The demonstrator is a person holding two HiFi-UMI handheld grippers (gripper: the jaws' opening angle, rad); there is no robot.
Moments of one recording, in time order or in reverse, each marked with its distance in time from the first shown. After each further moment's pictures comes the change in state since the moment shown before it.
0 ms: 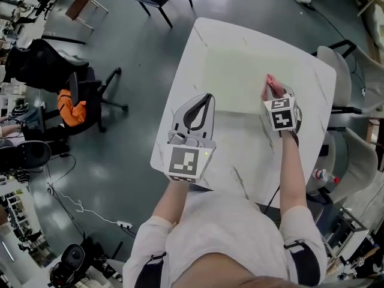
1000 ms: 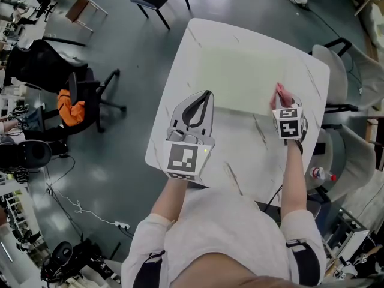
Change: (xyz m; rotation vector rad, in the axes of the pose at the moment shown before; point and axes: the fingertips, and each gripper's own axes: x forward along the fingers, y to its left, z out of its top) left arm -0.002 -0.033 0.013 0.029 -0.020 -0.006; right arm -0.045 -0.040 -0.059 0.051 0.017 -0.072
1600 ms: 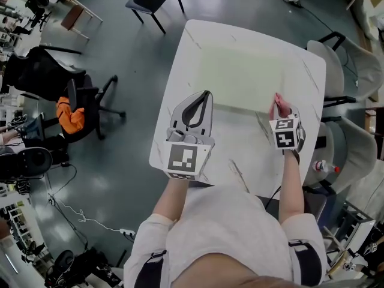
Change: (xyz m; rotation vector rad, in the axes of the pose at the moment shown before) left arm -0.019 0.005 0.000 -0.001 -0.027 -0.036; right arm -0.036 0.035 -0.033 0.011 0.049 -0.047
